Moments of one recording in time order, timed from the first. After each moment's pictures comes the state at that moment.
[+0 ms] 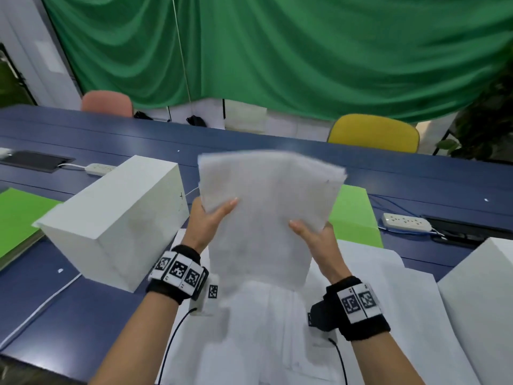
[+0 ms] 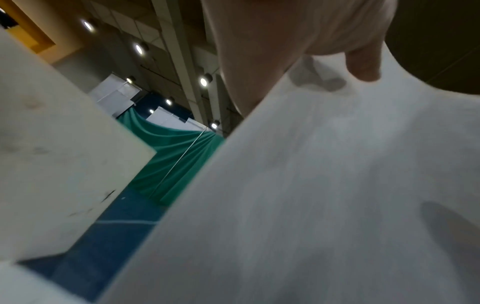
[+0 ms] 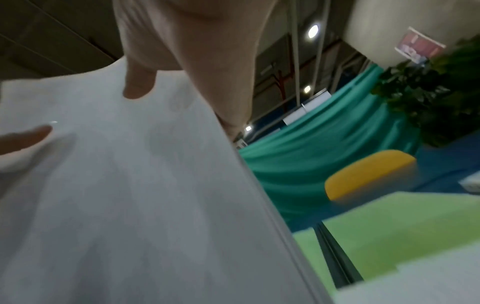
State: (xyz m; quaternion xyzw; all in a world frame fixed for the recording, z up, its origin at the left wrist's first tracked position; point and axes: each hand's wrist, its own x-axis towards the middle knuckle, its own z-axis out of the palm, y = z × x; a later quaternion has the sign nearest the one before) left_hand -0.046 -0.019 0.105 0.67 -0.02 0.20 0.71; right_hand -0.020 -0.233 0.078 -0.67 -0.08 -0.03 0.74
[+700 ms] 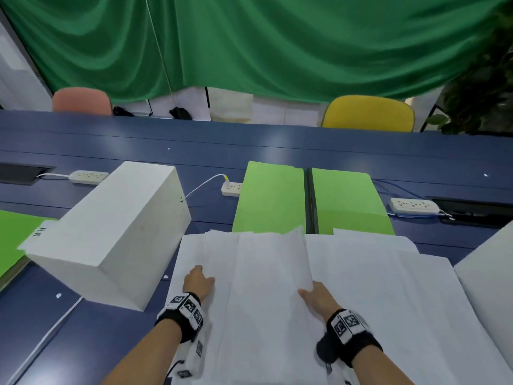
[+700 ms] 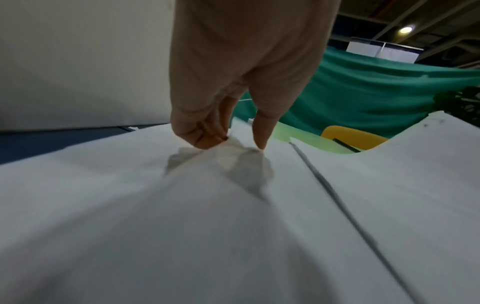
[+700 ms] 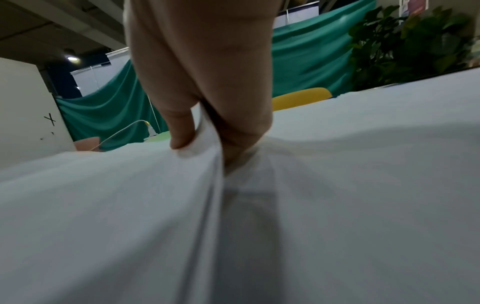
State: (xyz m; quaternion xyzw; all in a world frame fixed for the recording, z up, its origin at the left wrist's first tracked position) left_hand -0.020 0.069 -0.090 0.90 0.25 -0.11 0.34; right_hand -0.024 -0.220 -0.085 -0.84 0.15 0.24 0.46
